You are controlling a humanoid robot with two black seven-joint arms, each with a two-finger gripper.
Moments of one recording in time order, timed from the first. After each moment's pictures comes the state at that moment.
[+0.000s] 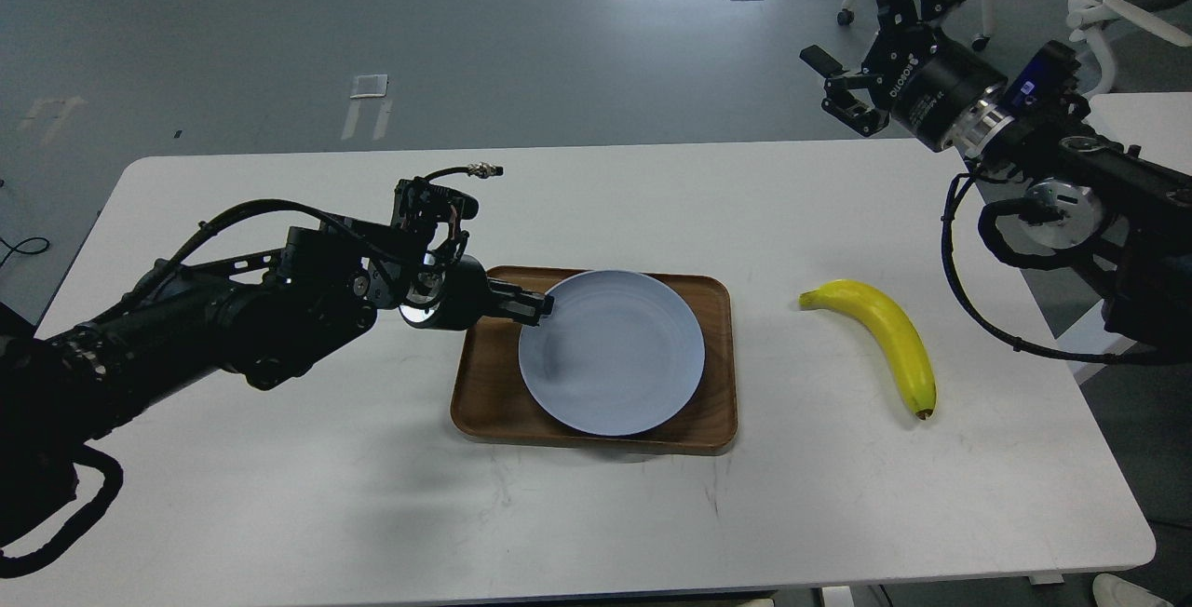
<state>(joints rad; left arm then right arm) -1.01 0.20 -0.15 -0.76 1.54 -0.45 -0.30 1.05 -0.51 0.21 0.71 -0.10 0.49 0.49</state>
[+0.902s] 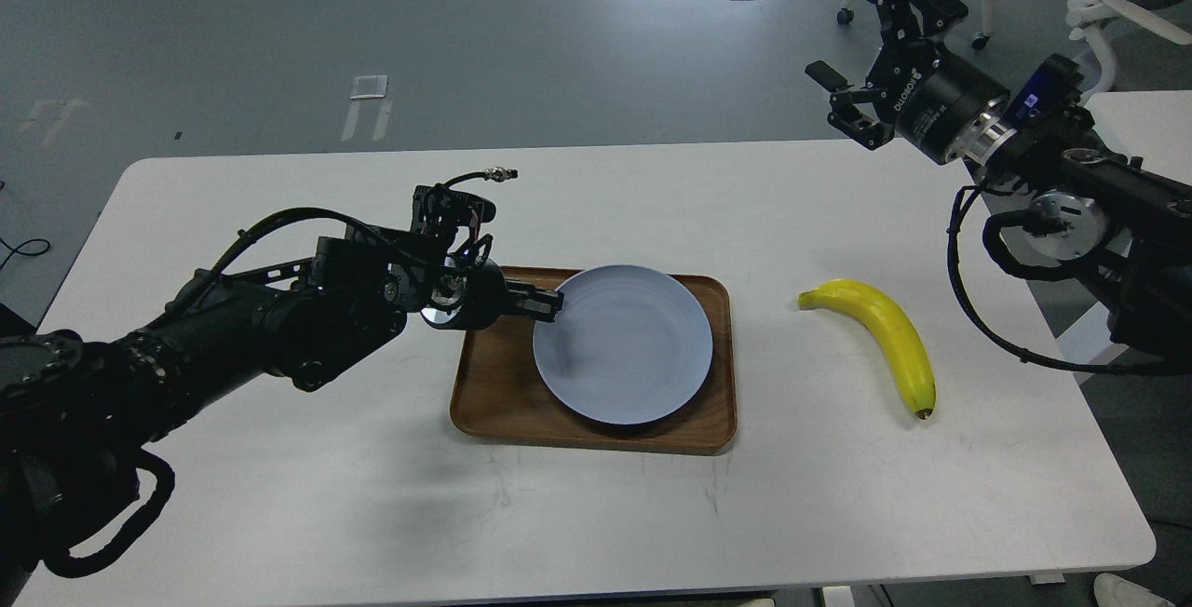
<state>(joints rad) -1.00 0.10 -0.15 -0.63 1.53 -0.42 -0.30 1.03 -0.52 0.20 0.72 -0.10 0.49 0.49</state>
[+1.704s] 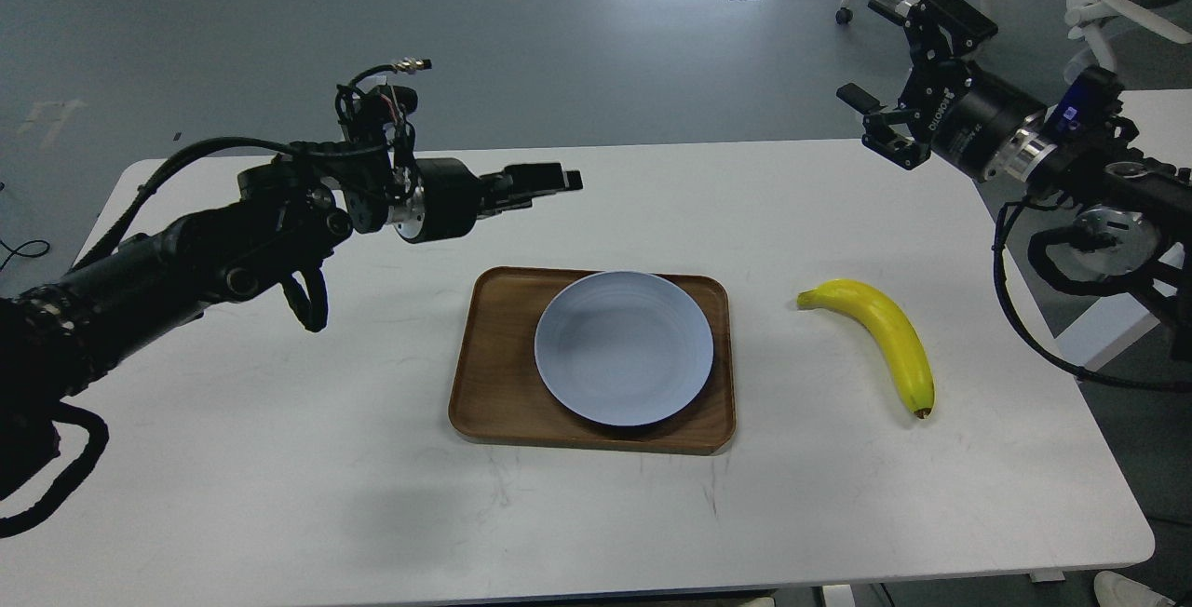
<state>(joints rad) -1.09 0.31 -0.28 -0.76 0.77 -0.42 -0.34 1.03 -0.68 0.11 0.84 -0.14 0.49 0.49</state>
